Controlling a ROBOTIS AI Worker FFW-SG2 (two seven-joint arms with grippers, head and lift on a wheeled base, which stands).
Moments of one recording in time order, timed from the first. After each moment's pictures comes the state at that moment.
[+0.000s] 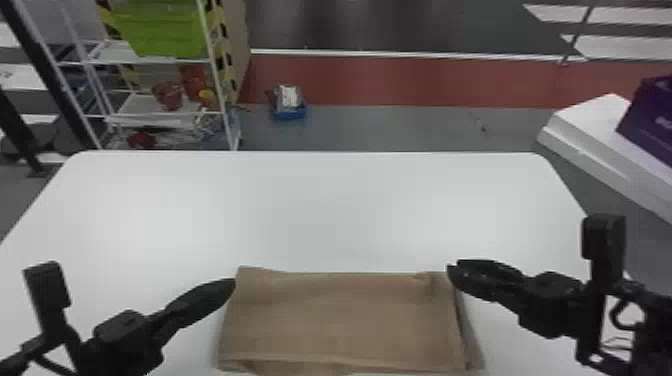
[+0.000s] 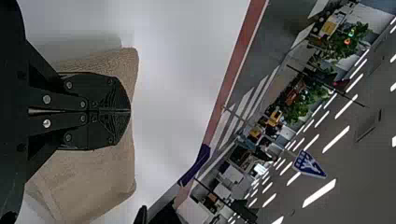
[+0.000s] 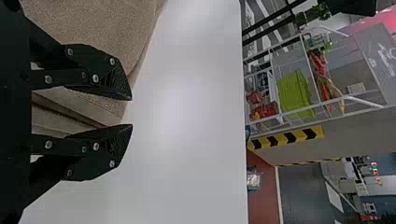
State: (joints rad) left arm 0.39 0.01 0.35 -2.13 0.27 0.83 -0.88; right arm 0.22 -0.01 -0.26 -2.13 0.19 0.89 1.00
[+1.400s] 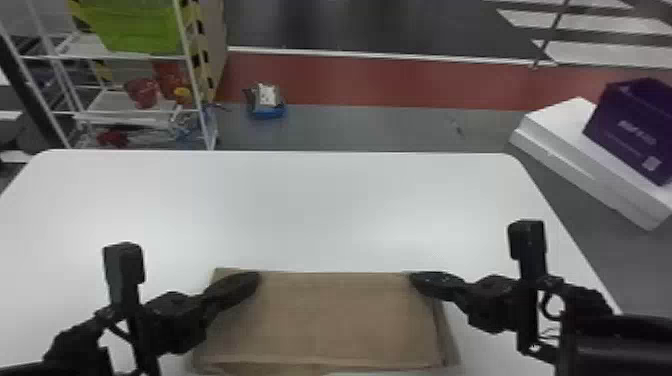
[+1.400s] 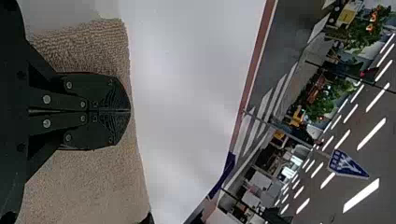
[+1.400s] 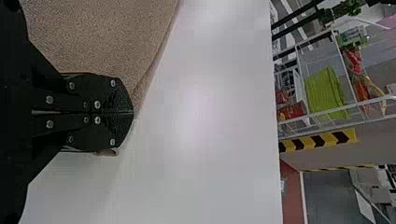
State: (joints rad) left arm 0.24 0.01 0.13 -1.89 0.11 0.68 -0.74; right arm 0.15 -0.02 -0.21 -1.95 0.26 0.85 0.98
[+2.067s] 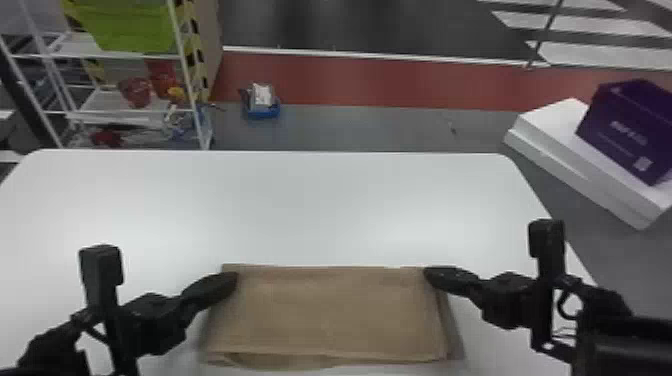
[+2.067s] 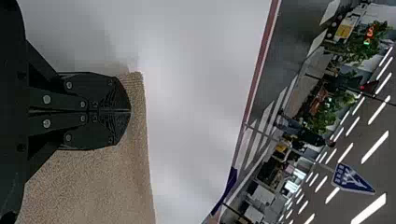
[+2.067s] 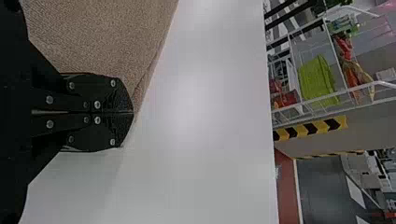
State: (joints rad) left arm 0.24 0.01 0.17 -1.88 0.10 0.67 -0.74; right arm 0.14 -0.04 -0.28 -1.94 0.21 0.82 0.99
